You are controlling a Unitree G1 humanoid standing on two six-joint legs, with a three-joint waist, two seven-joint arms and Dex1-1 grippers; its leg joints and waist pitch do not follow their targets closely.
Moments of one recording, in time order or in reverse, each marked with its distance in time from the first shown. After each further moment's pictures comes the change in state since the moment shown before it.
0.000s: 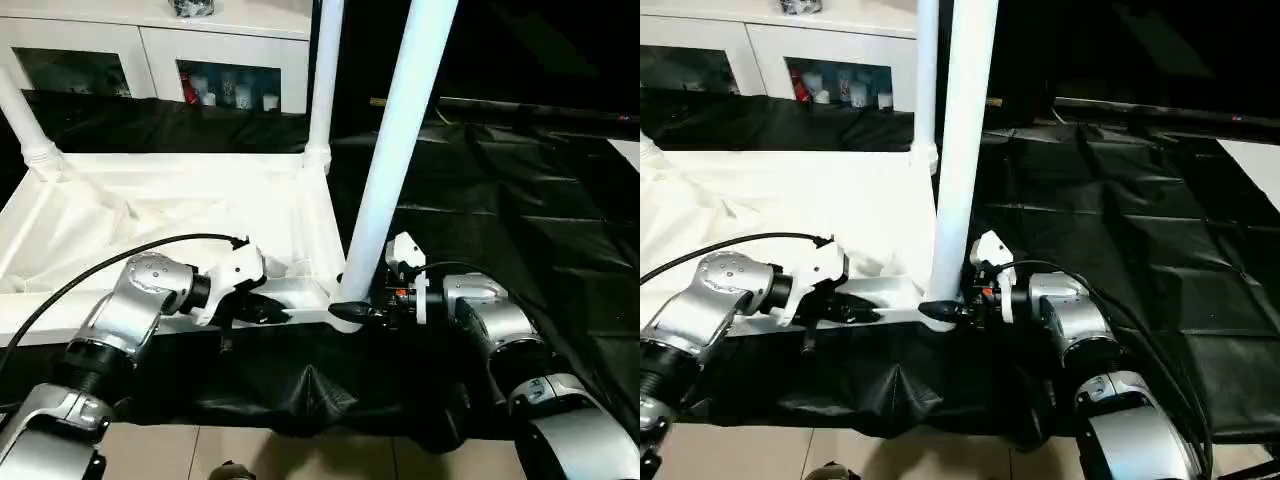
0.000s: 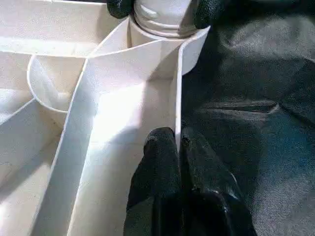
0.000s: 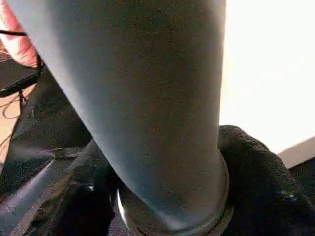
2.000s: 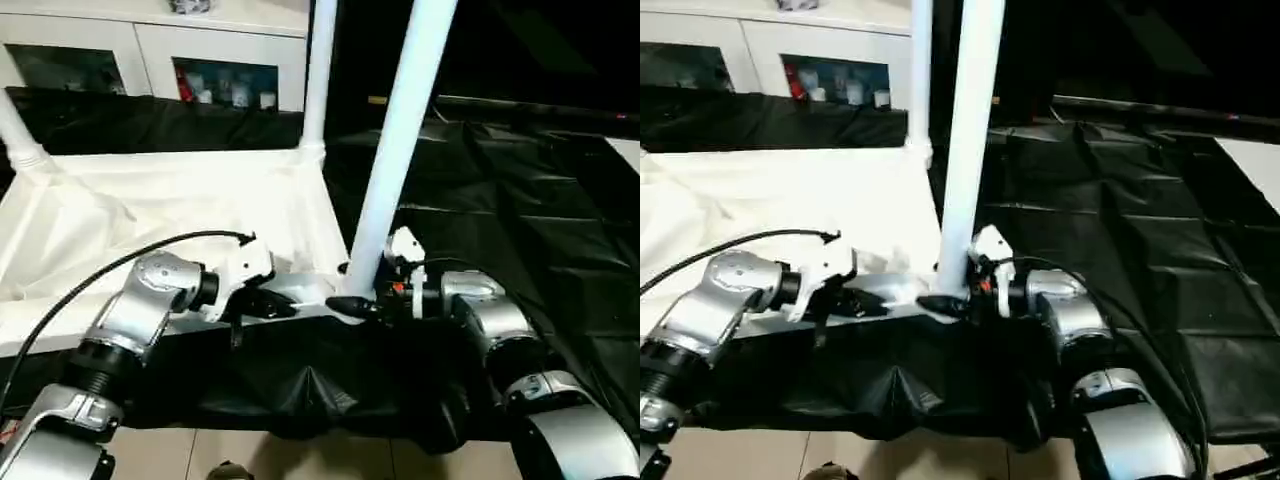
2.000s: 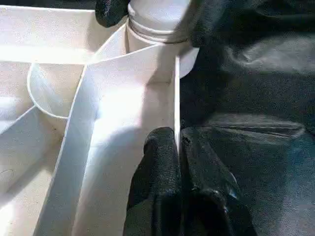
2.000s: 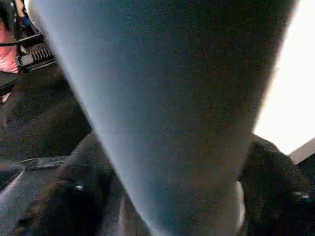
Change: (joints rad) left arm -0.006 -0.040 0.011 -0.027 0.021 0.041 0.043; right arm -0.023 0.020 -0.032 0.032 -0.018 -0.017 -0.051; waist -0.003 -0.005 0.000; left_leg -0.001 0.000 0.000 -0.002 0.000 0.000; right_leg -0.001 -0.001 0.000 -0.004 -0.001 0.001
